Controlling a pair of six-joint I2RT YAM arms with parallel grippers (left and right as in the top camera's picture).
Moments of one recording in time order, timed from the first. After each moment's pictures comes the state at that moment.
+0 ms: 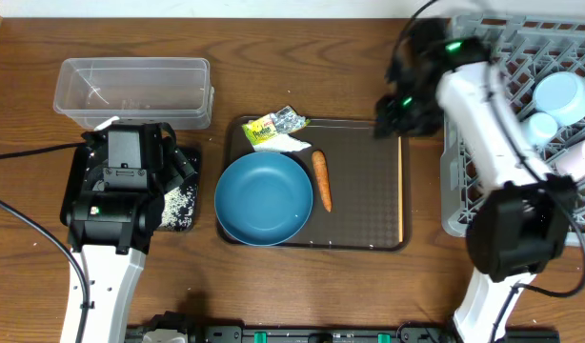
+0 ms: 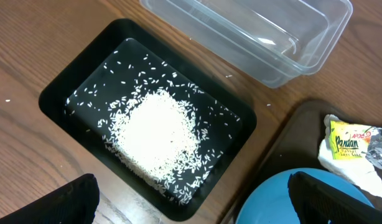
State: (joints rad) left arm -0.06 1.09 1.10 -0.99 -0.35 -0.59; right arm 0.24 2.01 1.79 -1.30 -0.16 0.15
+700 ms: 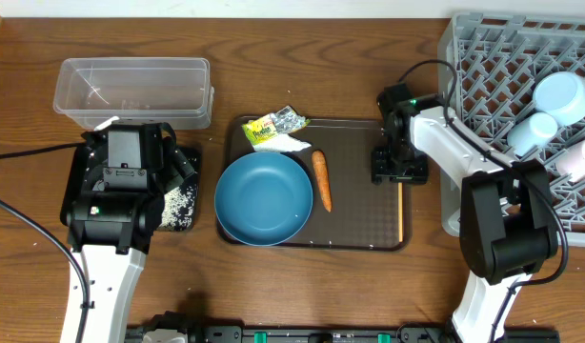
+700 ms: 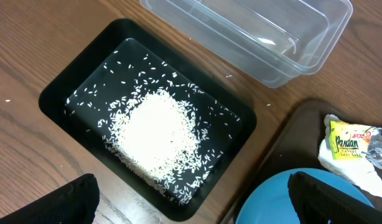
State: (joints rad) left arm -0.06 1.09 1.10 -0.99 -0.35 -0.59; right arm 0.29 2.01 1.37 -1.02 -0.02 0.34
